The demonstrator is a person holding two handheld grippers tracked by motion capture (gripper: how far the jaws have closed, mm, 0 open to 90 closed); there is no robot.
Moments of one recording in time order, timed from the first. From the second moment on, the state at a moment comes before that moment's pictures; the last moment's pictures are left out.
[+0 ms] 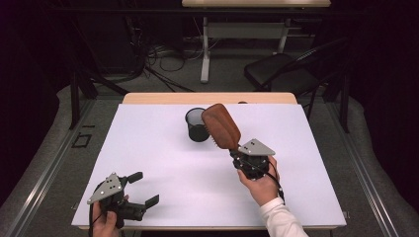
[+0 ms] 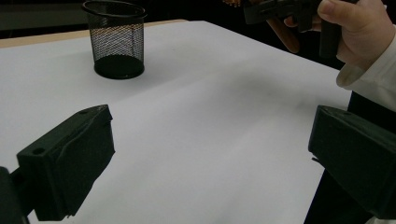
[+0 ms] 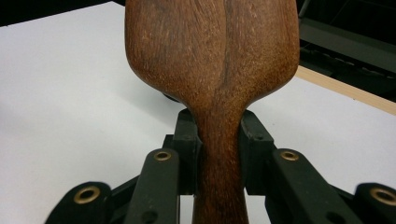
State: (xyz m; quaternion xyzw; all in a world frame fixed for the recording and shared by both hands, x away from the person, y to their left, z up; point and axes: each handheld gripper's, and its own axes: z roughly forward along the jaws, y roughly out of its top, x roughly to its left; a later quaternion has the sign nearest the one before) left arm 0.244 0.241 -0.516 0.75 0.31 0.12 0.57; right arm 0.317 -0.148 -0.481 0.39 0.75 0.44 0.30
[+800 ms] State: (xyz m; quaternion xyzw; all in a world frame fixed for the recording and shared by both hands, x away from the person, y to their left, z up) left arm 0.272 0.231 -0.517 0.73 0.37 0.07 0.57; right arm 0.313 -0.138 -0.489 0.37 0.75 0.45 0.31
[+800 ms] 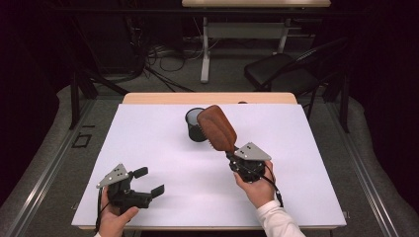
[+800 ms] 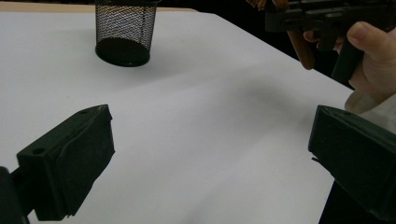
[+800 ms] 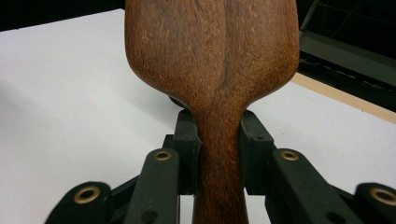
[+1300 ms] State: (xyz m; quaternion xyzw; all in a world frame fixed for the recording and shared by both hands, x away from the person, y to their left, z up) left arm 0.303 0.222 -0.491 0.72 0.39 0.03 0.58; right arm 0.311 -0.135 -0.487 0.36 0.75 0.46 0.31
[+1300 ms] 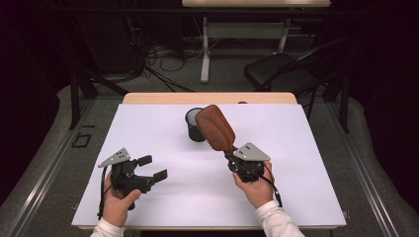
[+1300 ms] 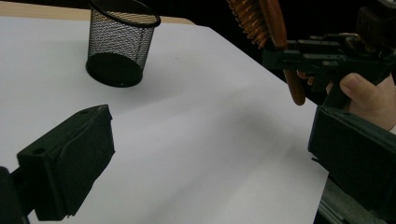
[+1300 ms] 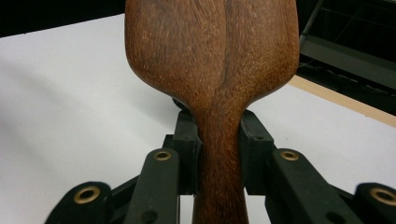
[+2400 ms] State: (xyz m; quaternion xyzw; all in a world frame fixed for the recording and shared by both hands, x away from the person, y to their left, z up) left arm 0.347 0.179 -0.448 0.71 0.38 0.00 0.59; right arm 0.304 -0.135 -0.482 0.36 0.74 0.47 0.32
